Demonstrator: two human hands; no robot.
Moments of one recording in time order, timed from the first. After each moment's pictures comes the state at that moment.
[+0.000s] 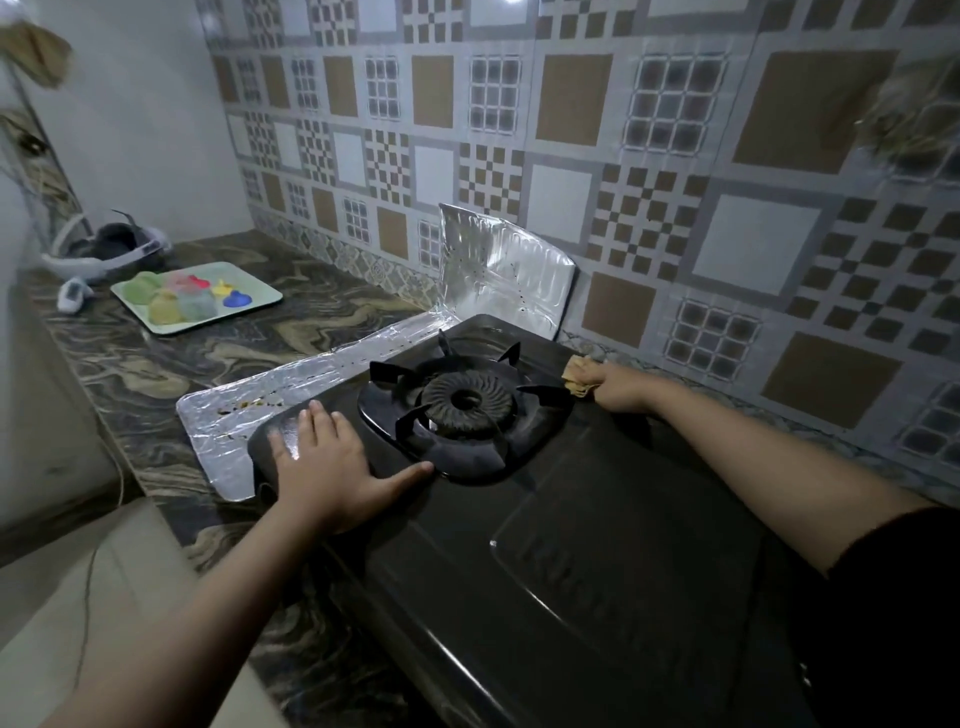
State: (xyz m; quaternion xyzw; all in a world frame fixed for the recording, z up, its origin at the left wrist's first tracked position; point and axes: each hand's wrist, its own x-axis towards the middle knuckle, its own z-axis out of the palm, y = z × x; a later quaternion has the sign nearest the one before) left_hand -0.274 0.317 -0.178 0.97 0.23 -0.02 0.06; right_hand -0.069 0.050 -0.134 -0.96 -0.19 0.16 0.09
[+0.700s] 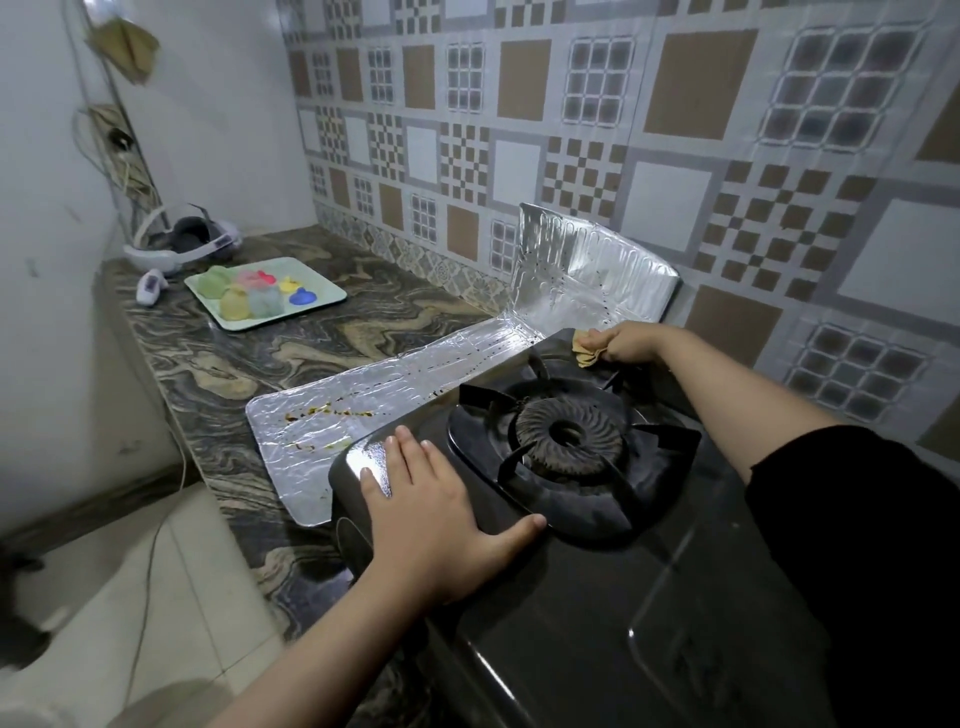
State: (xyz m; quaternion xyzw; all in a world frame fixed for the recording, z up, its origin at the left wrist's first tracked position) left_hand -0.273 0.316 -0.182 0.97 0.22 -0.02 0.08; right_hand 0.037 0.176 -0.124 -0.94 -0.22 0.21 0.13
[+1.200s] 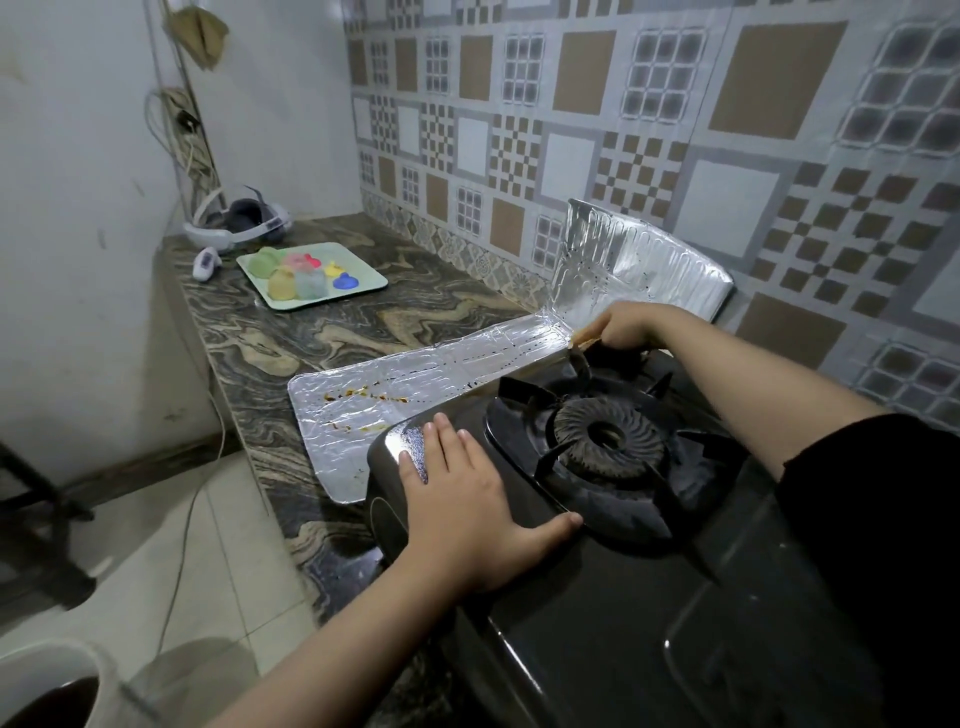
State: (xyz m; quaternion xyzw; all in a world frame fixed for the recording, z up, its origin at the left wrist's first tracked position) left_hand -0.275 0.315 -0.181 0.97 0.22 -0.01 0.10; right_hand 0.014 0.234 -0.104 -0.94 -0.27 0.18 0.13
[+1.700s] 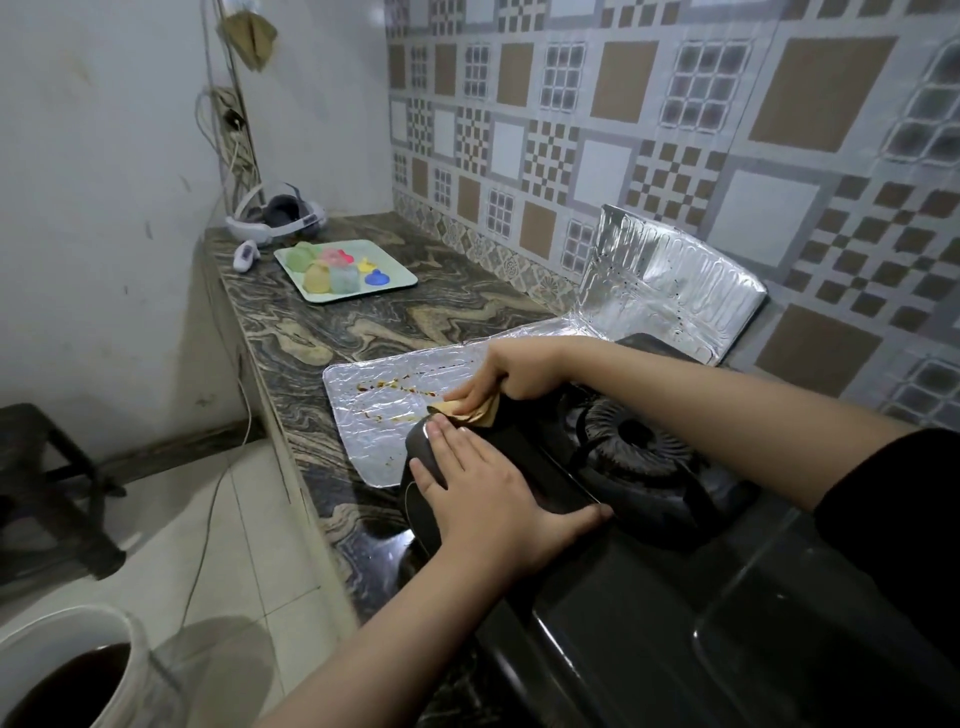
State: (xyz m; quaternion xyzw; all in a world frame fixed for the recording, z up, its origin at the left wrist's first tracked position) left_hand -0.284 0.308 -0.176 0.93 0.32 0.00 0.17; right_hand -0.106 0.331 -0.114 -0.75 -0.61 0.24 0.00
